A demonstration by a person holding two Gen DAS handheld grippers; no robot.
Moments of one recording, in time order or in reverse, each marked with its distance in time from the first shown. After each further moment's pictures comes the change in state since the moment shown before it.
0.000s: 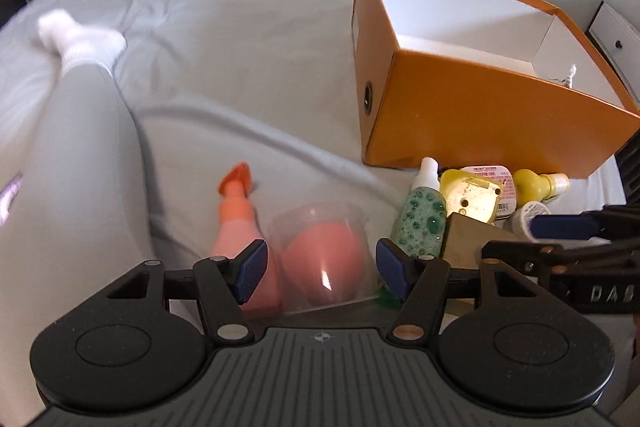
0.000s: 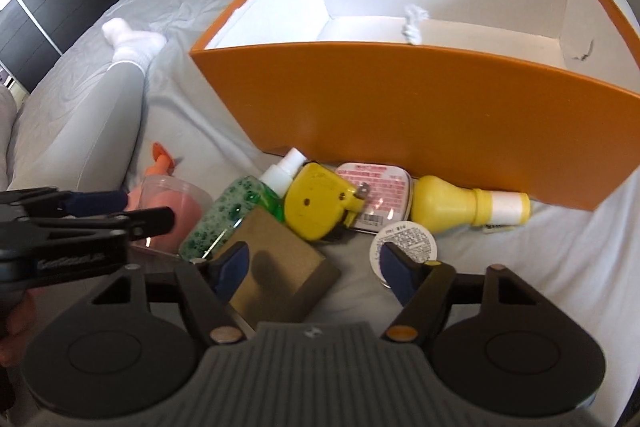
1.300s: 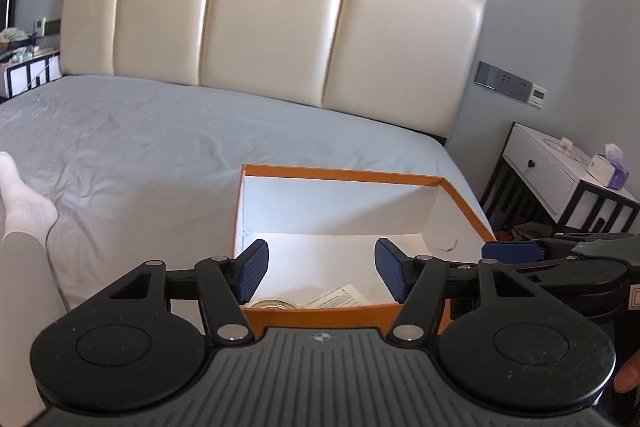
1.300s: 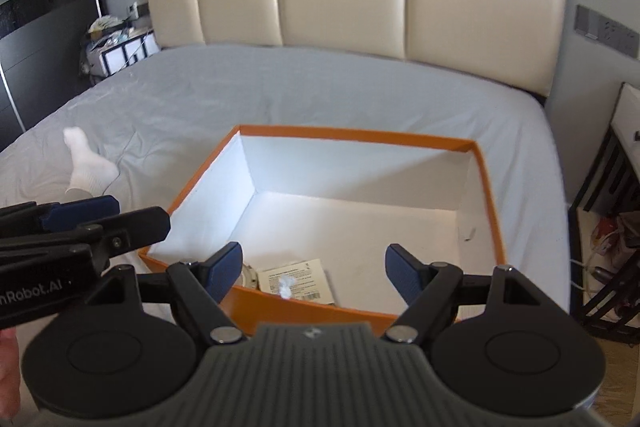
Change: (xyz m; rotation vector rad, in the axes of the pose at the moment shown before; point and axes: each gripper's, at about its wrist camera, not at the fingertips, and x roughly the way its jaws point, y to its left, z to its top) left arm -0.065 -0.073 0.048 0.078 -0.491 -0.187; right arm -0.096 -0.020 0.056 -0.033 -0.385 -0.227
